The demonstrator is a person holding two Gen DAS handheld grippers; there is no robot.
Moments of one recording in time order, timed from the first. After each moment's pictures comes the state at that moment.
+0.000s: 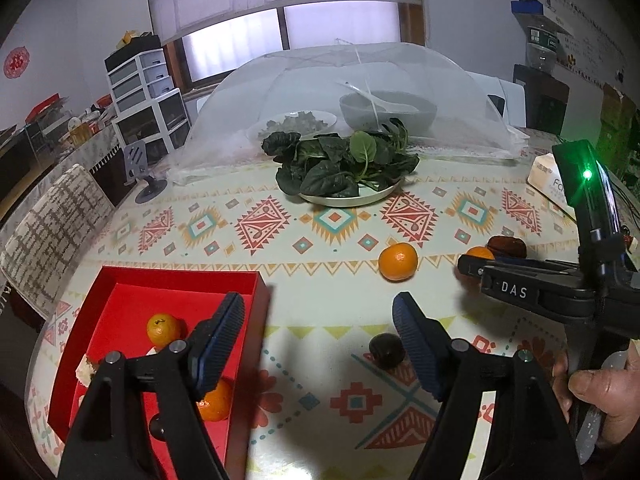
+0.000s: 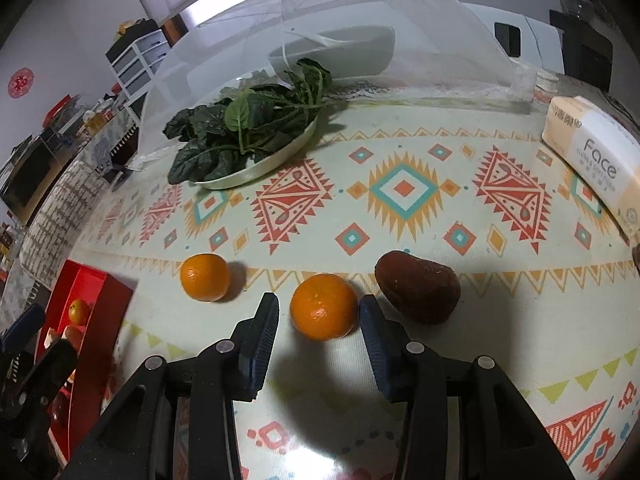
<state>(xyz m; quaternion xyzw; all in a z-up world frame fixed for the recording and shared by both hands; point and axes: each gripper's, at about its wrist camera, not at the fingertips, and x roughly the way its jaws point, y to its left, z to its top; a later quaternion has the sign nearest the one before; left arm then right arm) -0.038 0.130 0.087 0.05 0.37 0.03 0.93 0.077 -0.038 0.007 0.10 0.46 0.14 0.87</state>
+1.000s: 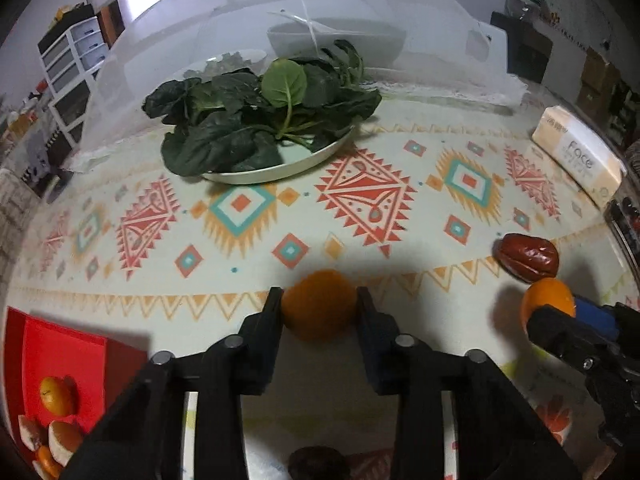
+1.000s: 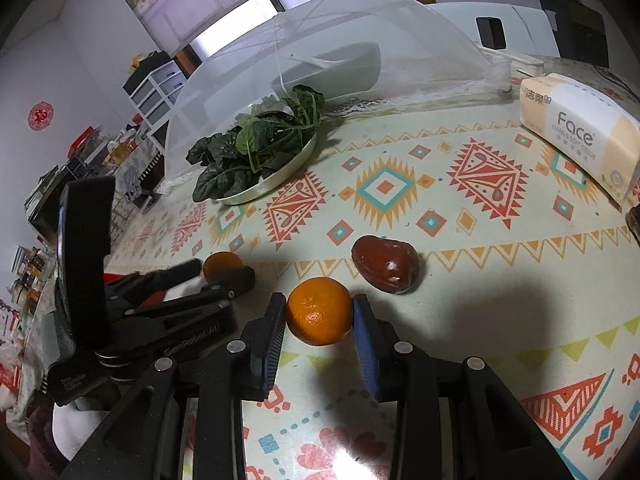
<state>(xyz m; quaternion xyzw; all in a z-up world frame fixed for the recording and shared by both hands) 0.070 0.083 0.021 0.06 0.47 -0.03 0.88 0.045 -0.076 0.016 0.16 0.42 0.19 0.87</state>
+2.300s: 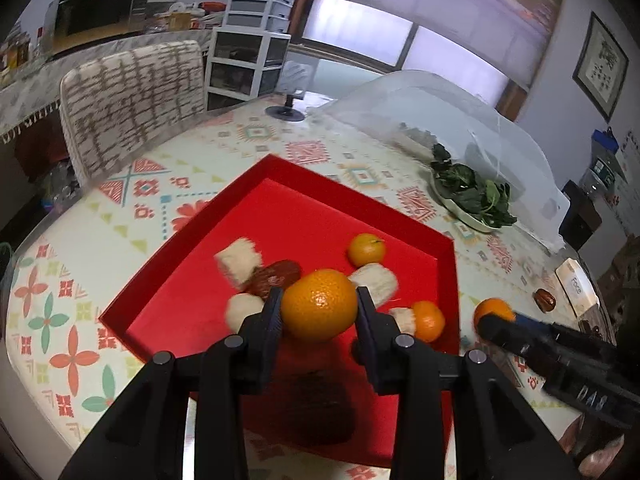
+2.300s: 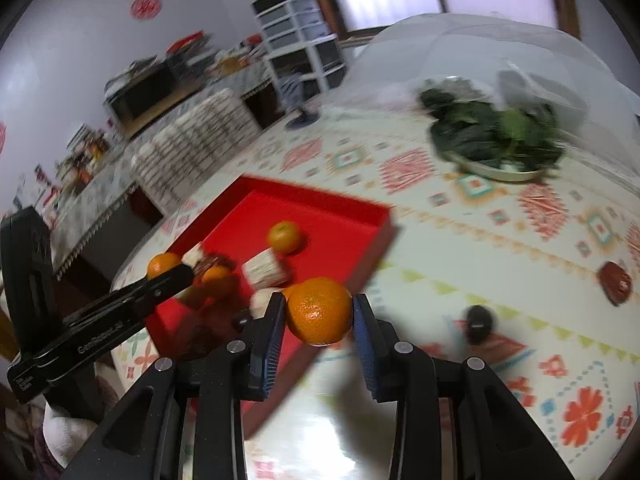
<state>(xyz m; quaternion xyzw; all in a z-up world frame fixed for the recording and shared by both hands) -0.145 0.336 0.070 -0.19 0.36 0.10 0.91 -0.042 0.149 0.061 0.00 0.43 0.36 0.83</state>
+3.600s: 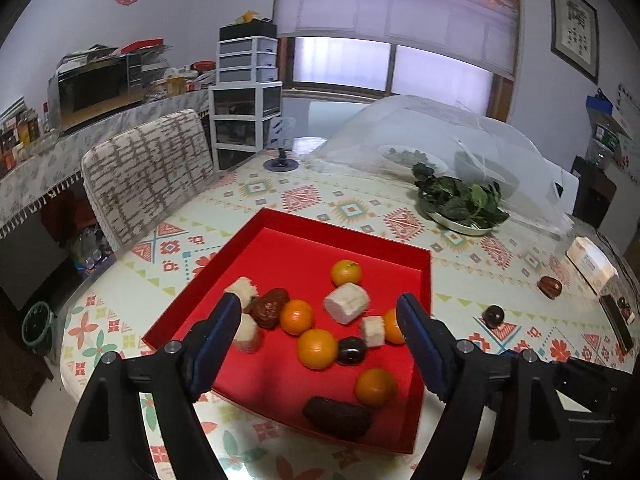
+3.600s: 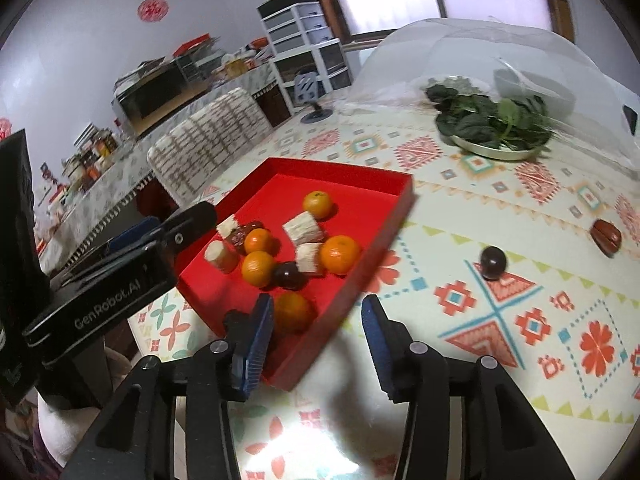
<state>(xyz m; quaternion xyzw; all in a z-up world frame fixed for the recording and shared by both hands) -0.168 0.272 0.115 -0.08 0.31 0.14 0.94 -0.096 0.117 0.067 0.03 0.41 0.34 0.84</state>
